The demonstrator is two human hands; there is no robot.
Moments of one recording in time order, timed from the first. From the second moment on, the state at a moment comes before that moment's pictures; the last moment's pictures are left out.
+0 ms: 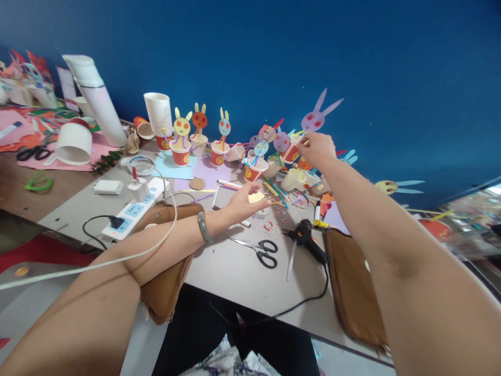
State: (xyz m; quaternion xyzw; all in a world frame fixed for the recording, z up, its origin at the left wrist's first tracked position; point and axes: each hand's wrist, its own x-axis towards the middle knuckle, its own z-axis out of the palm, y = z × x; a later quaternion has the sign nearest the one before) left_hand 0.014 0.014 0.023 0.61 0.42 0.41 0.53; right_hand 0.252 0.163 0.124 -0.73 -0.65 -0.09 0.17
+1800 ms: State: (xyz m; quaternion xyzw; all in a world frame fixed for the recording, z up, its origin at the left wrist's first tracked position) left_hand 0.011 0.012 0.027 0.64 0.42 0.41 0.50; right_hand 0.251 0.160 0.136 -0.73 -0.67 -0.10 0.11
